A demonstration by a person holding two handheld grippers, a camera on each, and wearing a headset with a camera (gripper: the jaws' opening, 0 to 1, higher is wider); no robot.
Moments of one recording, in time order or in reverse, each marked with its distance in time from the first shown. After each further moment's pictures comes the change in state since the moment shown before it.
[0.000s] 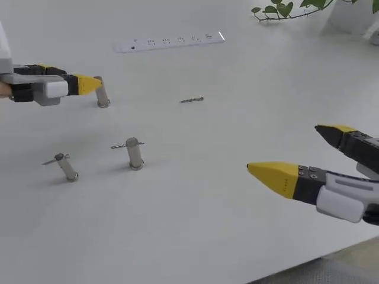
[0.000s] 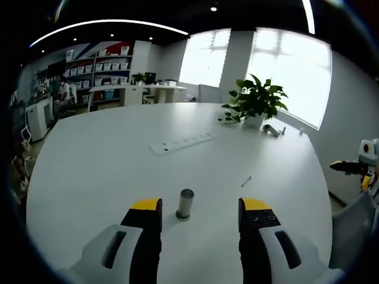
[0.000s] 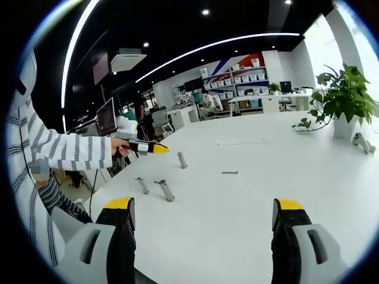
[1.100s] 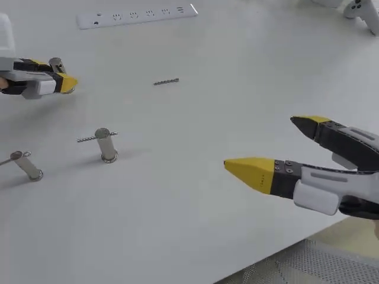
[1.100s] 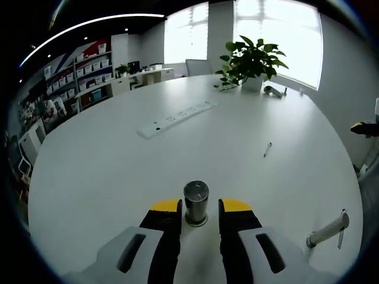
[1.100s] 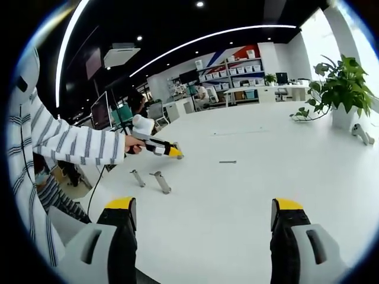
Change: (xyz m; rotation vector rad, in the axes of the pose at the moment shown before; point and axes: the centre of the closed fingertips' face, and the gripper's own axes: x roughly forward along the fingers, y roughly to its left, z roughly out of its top) left arm 0.064 0.022 -0.040 0.204 0.186 0.009; right arm 0.012 0.006 -0.019 0.023 0.067 -0.023
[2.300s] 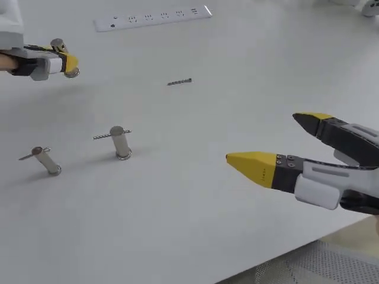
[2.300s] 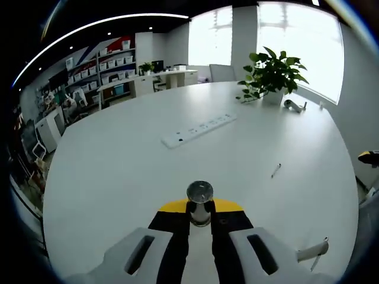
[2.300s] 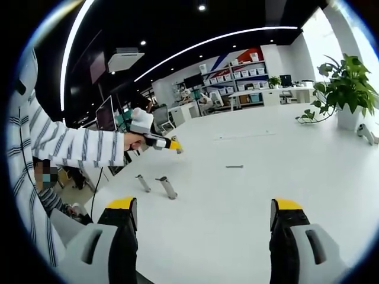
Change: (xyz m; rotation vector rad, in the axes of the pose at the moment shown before) left arm -0.030 0.029 0.027 -0.103 -0.018 0.153; right arm 0.007 0.008 0.005 0.008 -0.039 0.047
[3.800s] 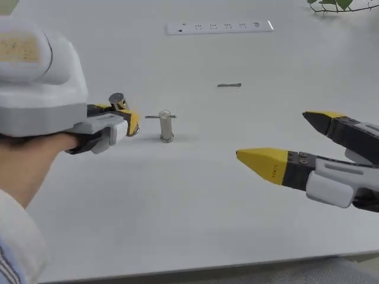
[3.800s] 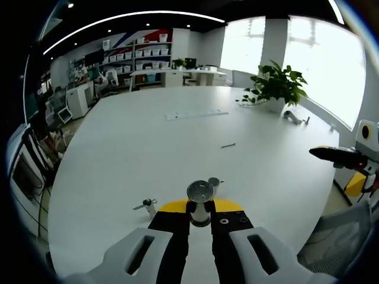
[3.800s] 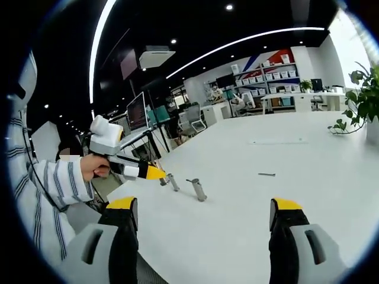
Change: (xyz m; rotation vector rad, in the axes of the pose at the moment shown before) left arm -0.150 -0.151 -0.080 -0.230 -0.003 0.176; right arm -0.001 0.042 0.010 -0.080 0.009 0.234
